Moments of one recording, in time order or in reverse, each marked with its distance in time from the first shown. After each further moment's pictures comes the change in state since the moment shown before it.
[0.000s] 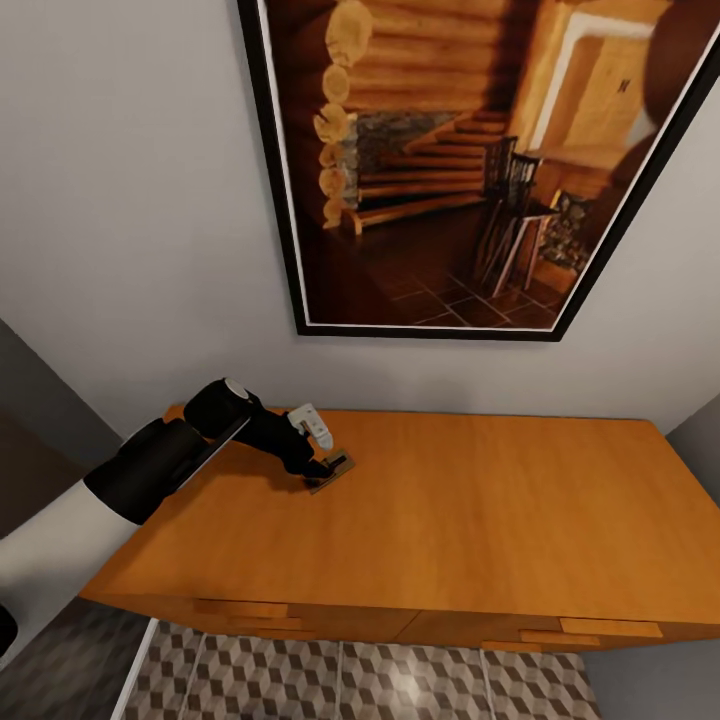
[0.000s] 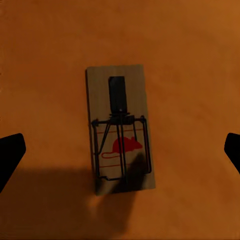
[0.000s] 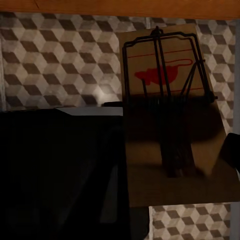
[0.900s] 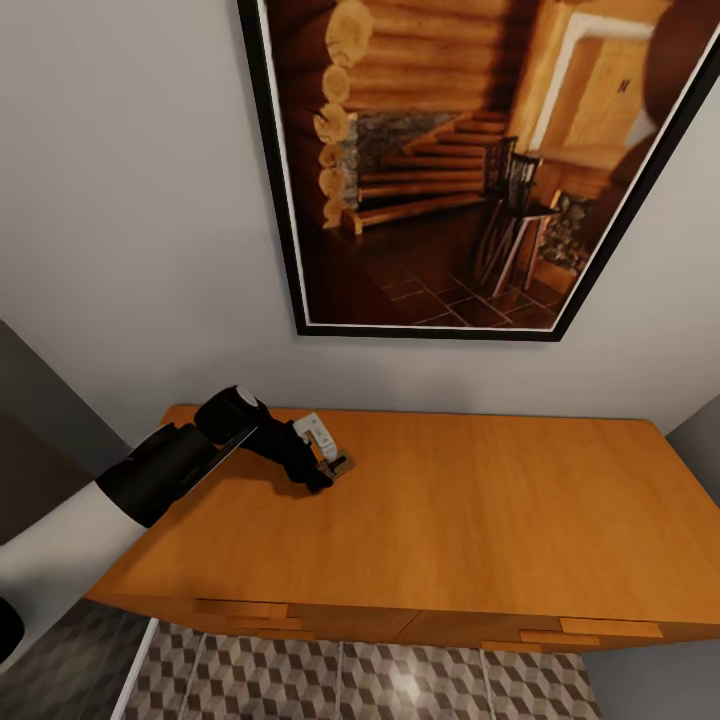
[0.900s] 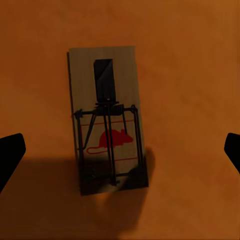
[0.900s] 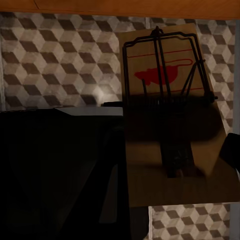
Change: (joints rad) left arm 0.000 -0.017 -0.042 0.042 -0.007 0.000 0.002; right arm 0.000 -0.001 0.000 0.000 0.000 0.000 0.000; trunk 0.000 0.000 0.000
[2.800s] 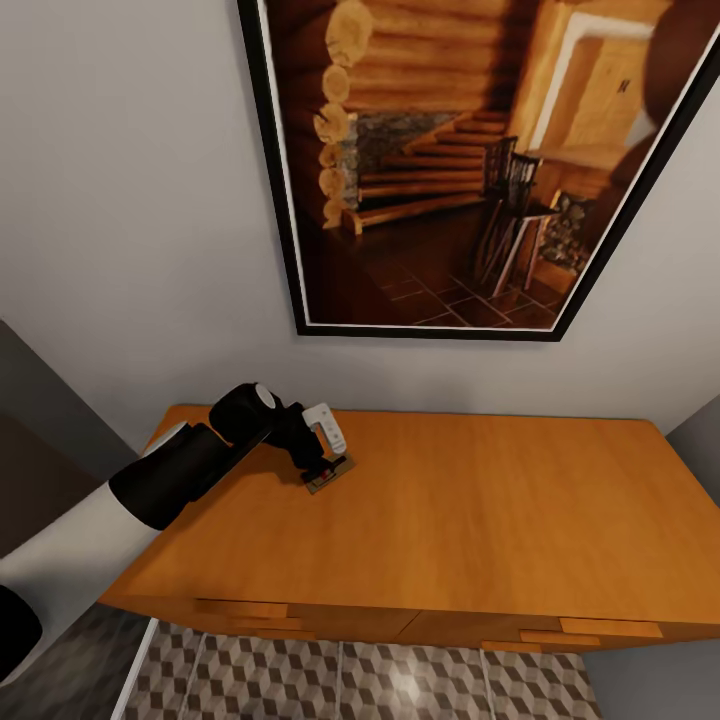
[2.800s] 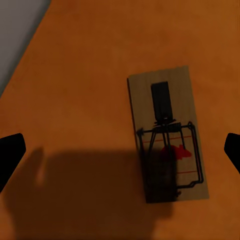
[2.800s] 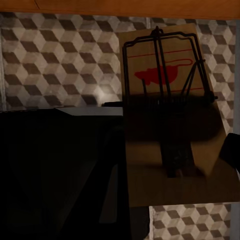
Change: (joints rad) left arm 0.000 -0.053 0.003 -0.084 -0.298 0.015 0.007; right arm 0.000 0.002 0.000 0.000 0.000 0.000 0.000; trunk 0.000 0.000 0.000
